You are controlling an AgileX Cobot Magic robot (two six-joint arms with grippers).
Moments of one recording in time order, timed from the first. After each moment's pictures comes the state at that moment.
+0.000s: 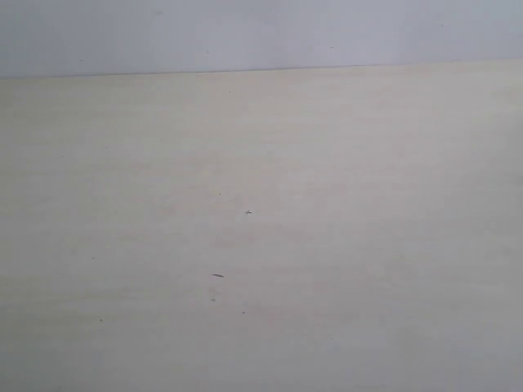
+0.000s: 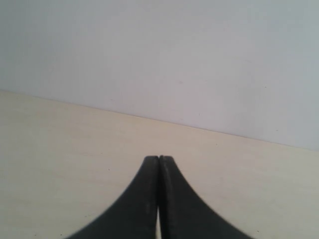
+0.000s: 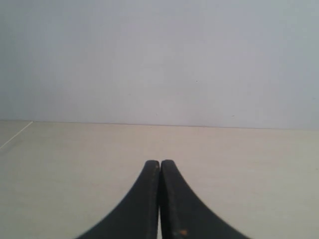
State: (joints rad) left arm 0.06 0.26 0.00 0.96 -0.19 -1.18; right arm 0.33 0.53 -0.80 0.42 0.63 -0.15
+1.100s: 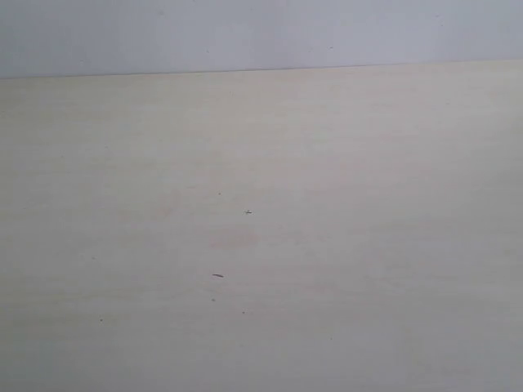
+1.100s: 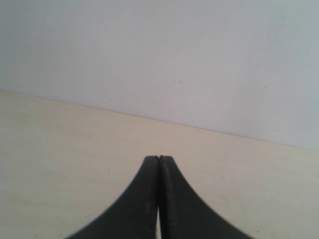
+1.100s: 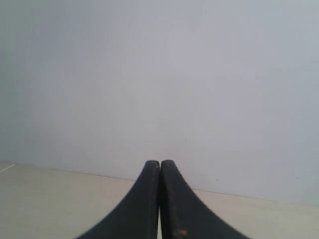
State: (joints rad) left arm 0.06 0.26 0.00 0.96 -0.19 -1.18; right arm 0.33 0.23 -0.52 0.59 0.38 -0.45
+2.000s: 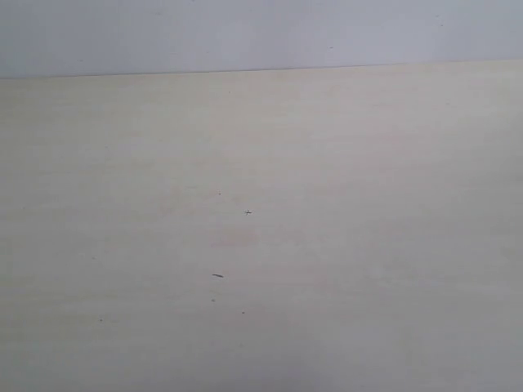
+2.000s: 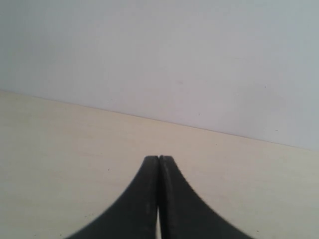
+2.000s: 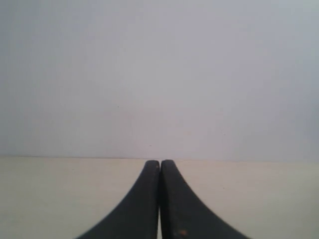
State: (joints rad) left arm 0.06 0.26 0.00 0.96 -0.19 -1.18; right arm 0.29 0.01 0.00 0.28 0.01 -0.24
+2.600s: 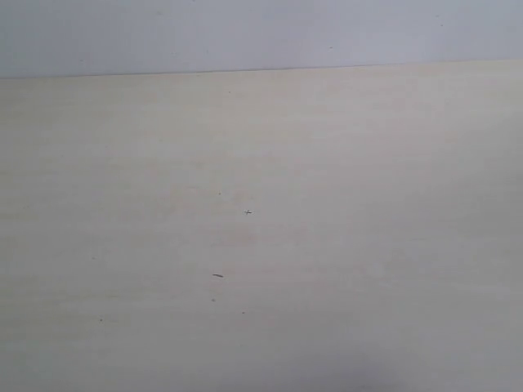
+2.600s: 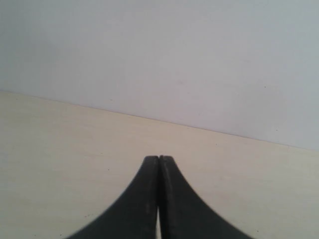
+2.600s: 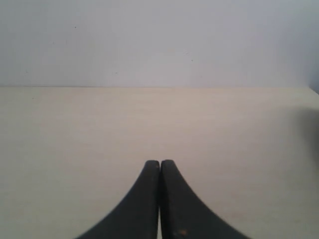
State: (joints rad) left arm 0.06 0.26 0.00 0.96 -0.19 -1.18; right arm 0.19 0.01 0.00 -0.05 0.27 0.06
